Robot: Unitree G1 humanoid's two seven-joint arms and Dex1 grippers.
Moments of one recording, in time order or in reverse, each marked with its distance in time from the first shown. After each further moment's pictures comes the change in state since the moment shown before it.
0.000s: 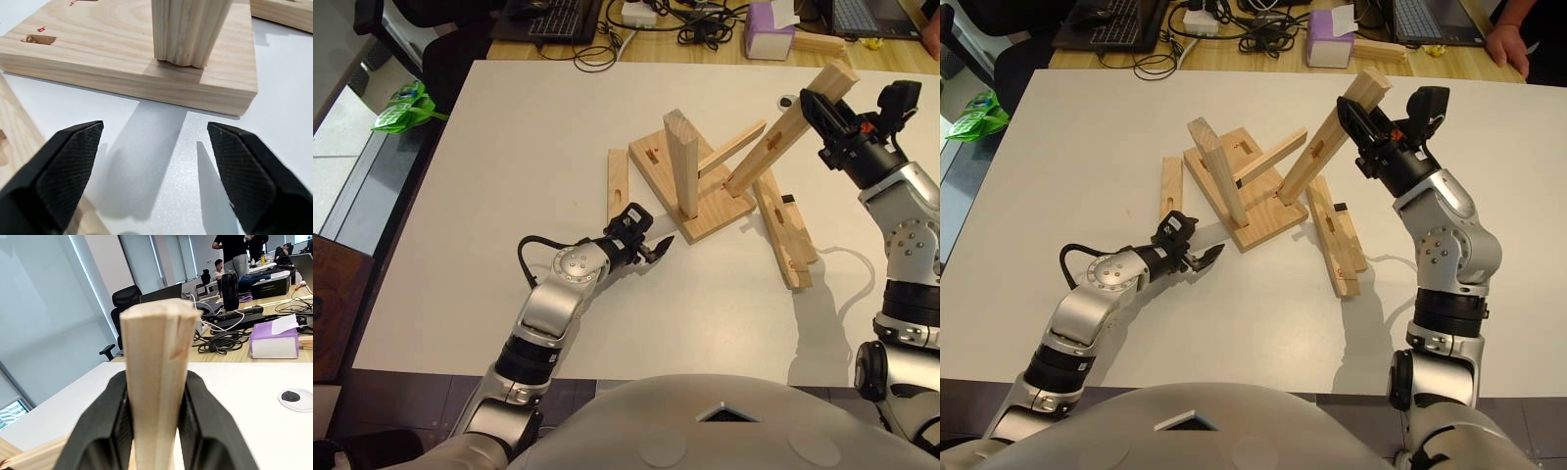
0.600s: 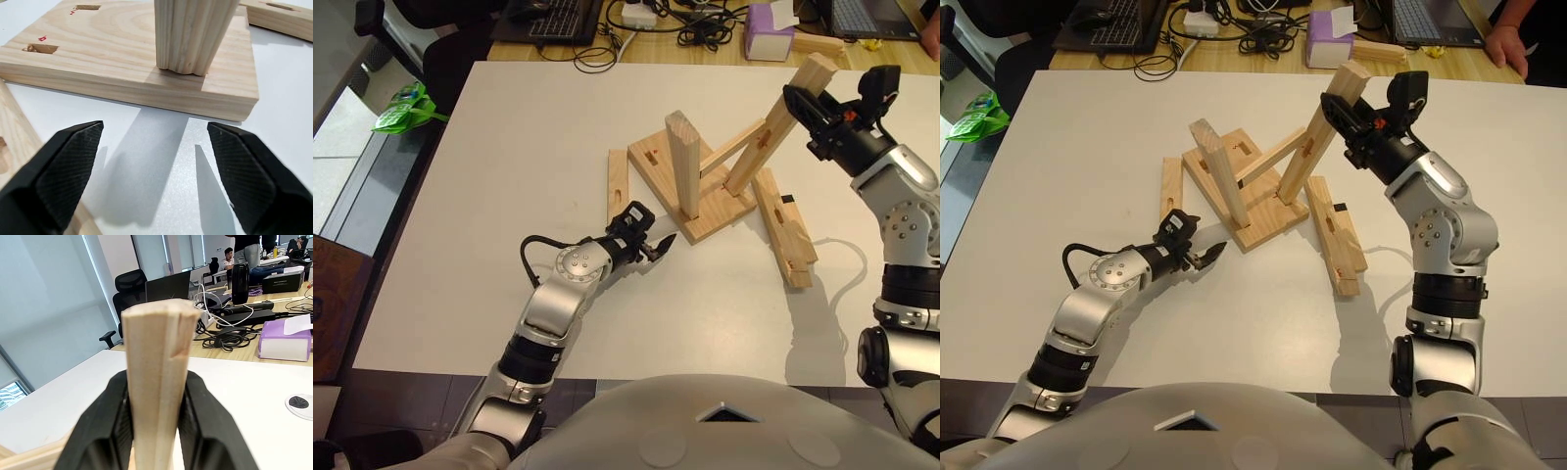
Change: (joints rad) left arm -0.002 -0.014 0.000 0.005 0.002 -0.011 0.008; right arm -0.086 -0.017 0.059 0.059 -0.051 0.044 -0.003
